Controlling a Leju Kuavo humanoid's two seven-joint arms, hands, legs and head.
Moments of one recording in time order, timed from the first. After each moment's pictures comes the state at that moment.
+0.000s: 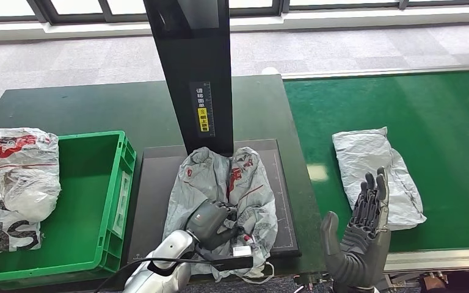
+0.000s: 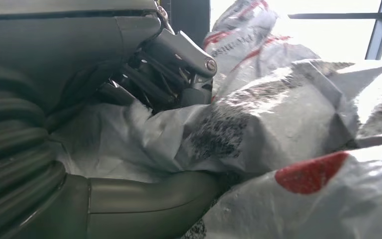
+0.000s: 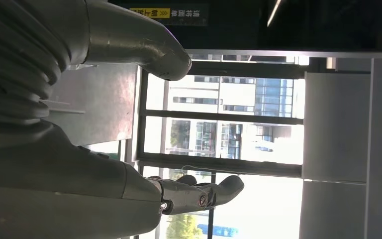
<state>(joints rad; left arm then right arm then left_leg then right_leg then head) -0.25 -0.22 -0.35 -0.86 -1.36 0.32 -0.20 0.33 0.19 0.21 -1.97 0.28 -0.21 -0.70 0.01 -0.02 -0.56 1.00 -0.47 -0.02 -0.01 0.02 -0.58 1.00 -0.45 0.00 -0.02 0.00</state>
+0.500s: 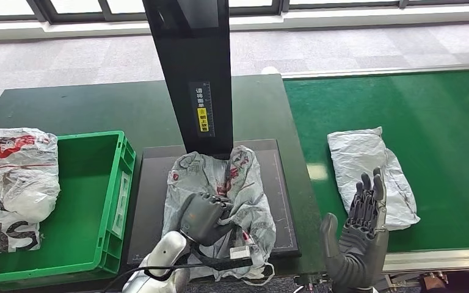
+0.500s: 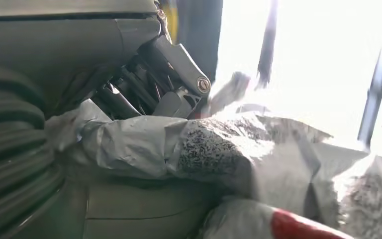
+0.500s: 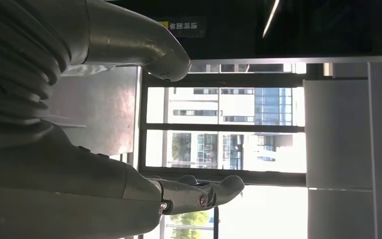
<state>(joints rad) -0.18 -0.22 -0.34 -1.04 -1.31 0.56 -0.27 0.34 0.19 0.21 -1.97 0.23 -0.16 -0.70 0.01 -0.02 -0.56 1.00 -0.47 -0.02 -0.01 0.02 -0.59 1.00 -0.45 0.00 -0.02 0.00</state>
